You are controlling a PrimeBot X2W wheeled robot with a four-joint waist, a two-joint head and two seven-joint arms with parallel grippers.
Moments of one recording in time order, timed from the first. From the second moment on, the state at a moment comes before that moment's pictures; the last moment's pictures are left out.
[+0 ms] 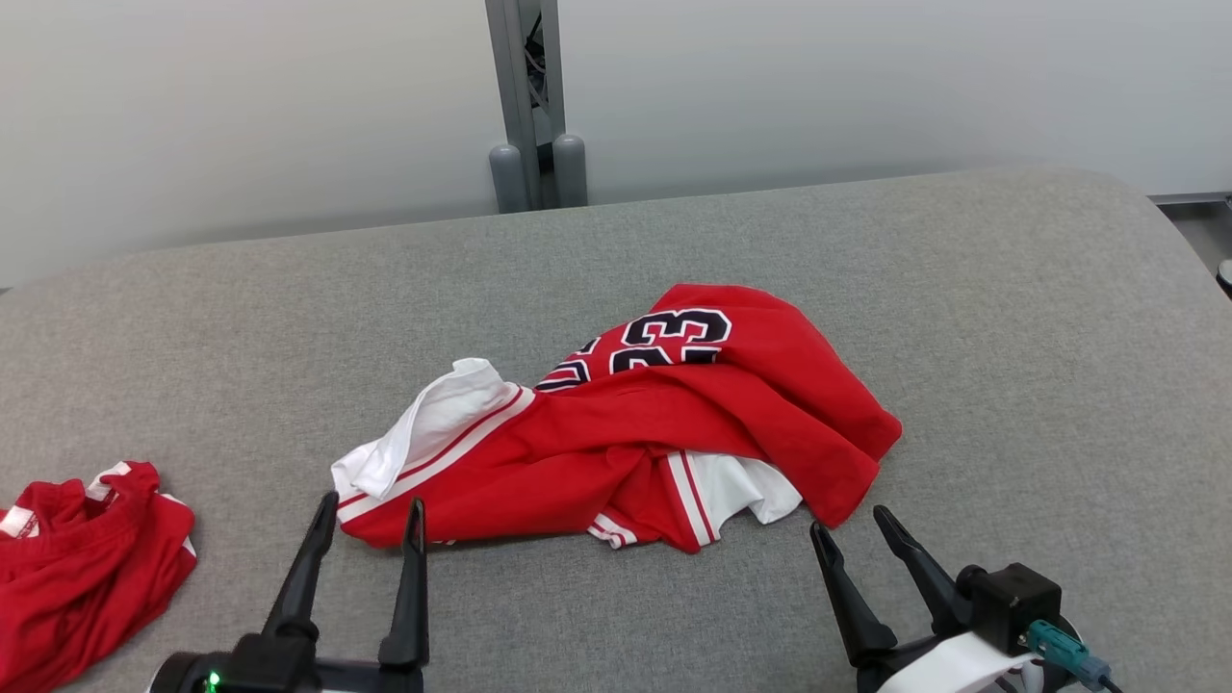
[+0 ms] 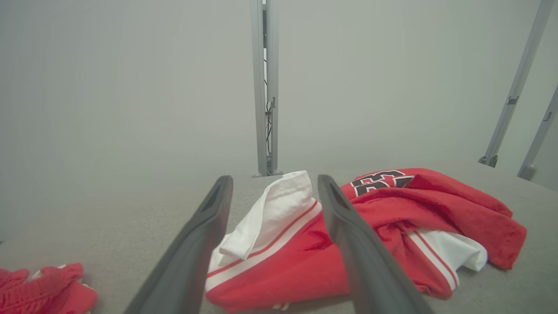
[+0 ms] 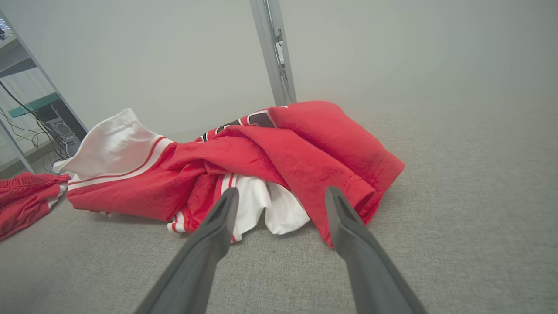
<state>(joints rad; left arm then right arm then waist) 0.10 0.13 -0.20 -0.04 -0.19 0.13 -0.26 -0.08 -0.06 0.31 0.34 0.32 0.13 -0.26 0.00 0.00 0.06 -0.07</state>
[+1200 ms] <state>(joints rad) 0.14 0.05 -0.20 0.01 -0.05 0.05 -0.26 -0.36 -0.10 0.33 0.80 0.82 0.13 -0.26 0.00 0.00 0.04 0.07</state>
